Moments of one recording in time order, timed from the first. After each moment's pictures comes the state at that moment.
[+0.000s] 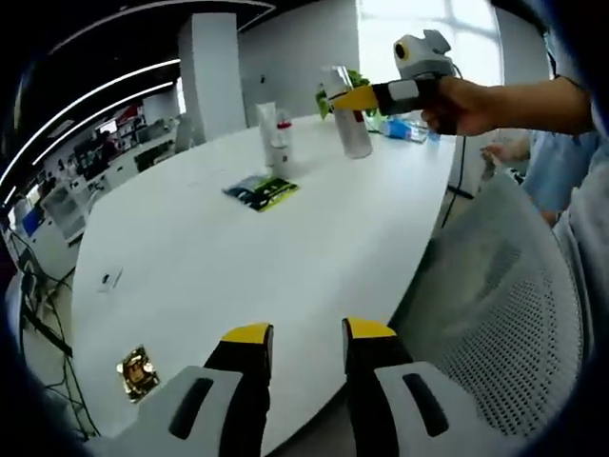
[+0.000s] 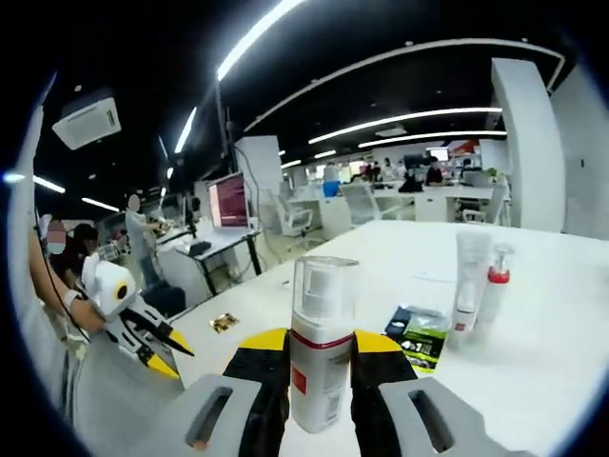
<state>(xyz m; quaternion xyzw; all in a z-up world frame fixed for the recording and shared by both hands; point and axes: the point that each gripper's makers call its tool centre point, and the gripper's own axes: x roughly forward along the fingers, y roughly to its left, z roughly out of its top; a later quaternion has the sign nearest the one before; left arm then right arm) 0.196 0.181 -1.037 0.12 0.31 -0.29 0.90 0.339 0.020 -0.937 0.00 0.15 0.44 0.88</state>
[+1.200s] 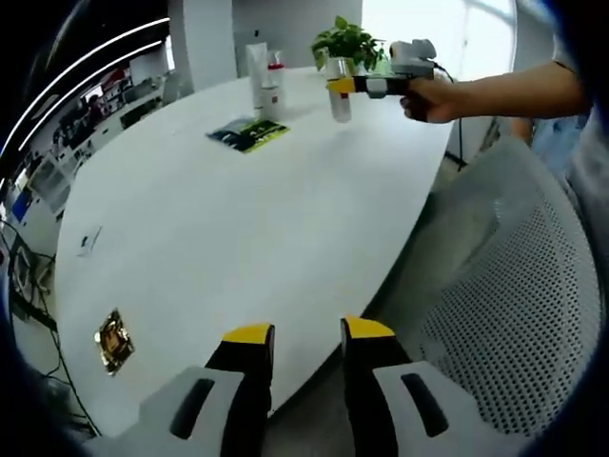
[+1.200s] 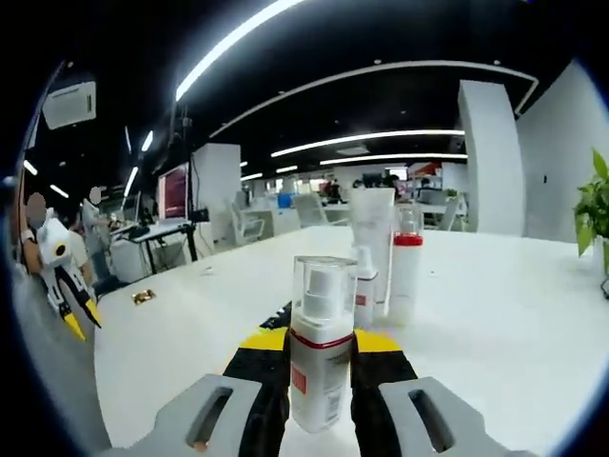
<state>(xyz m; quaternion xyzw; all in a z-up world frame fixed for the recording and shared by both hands) 0.179 0.183 -1.080 0.13 0.41 -0.30 0.85 0.418 -0.066 -1.022 -0.01 0.11 0.36 0.93</state>
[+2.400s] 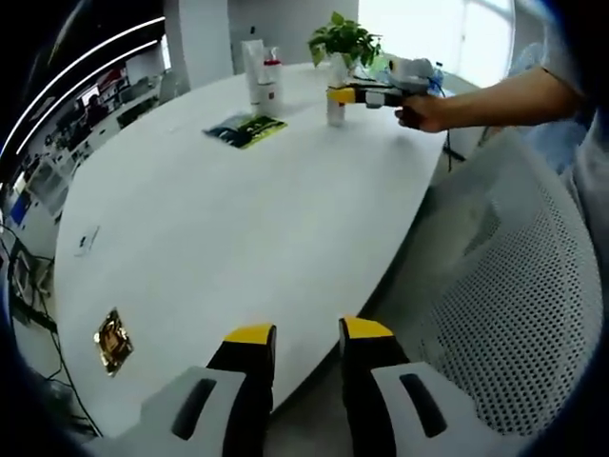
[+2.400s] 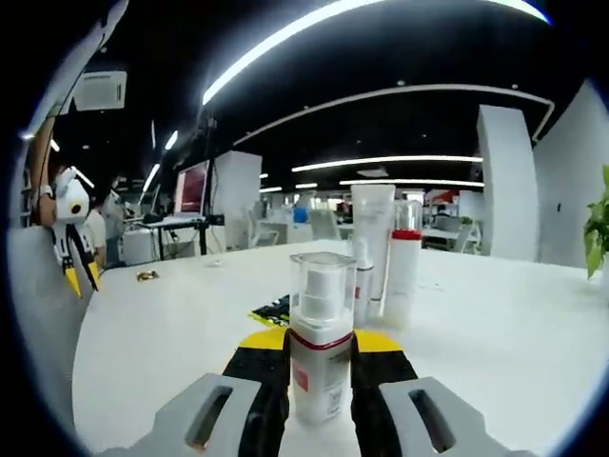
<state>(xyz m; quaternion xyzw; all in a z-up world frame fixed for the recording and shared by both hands) 0.176 0.184 -1.083 0.14 0.41 -0.30 0.85 0.417 -0.074 -1.034 -0.03 0.05 0.40 0.91</state>
